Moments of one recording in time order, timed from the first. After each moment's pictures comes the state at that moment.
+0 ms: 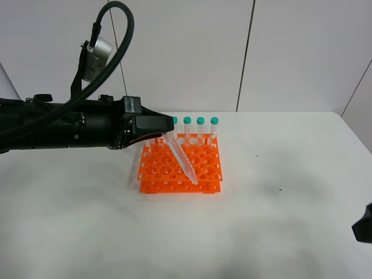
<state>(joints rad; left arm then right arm) -0.43 1.37 -0.71 -1.73 0.54 1.23 0.05 0.72 -0.59 0.02 1.15 -0.01</state>
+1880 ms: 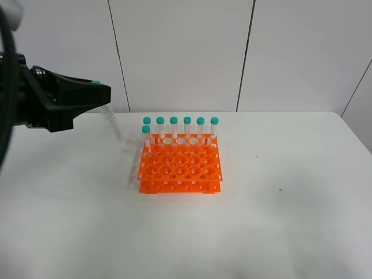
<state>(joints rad) -0.43 0.93 -0.72 -0.96 0.27 1.01 0.05 0.00 -0.49 0.02 1.03 0.00</state>
